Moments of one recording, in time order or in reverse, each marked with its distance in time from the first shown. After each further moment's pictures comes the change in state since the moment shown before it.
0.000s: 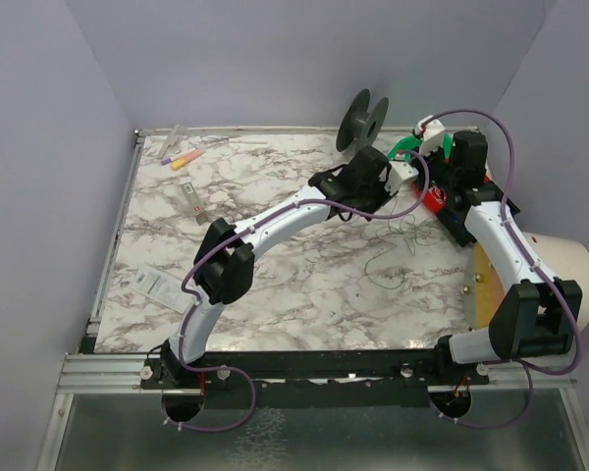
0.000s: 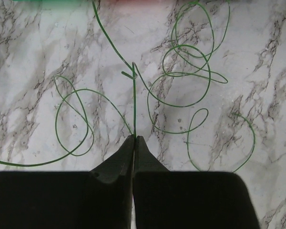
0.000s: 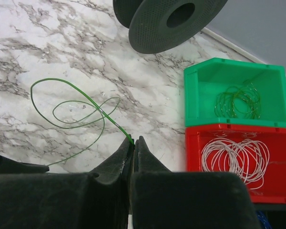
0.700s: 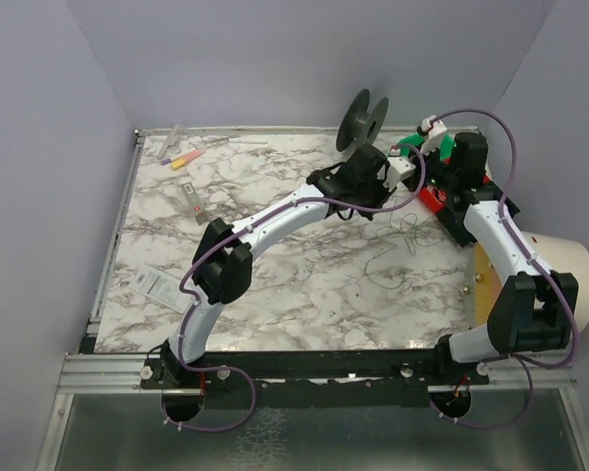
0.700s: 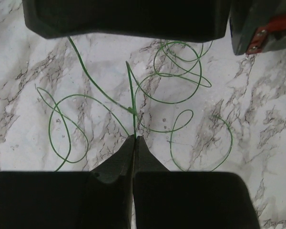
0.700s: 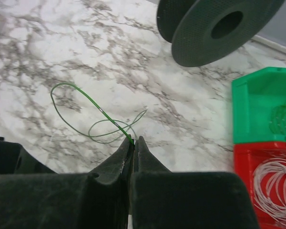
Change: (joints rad) left arm 0.014 -0.002 0.022 -0.052 0.041 -0.116; right arm -0.021 0.021 -0.049 0.120 -0.143 0.157
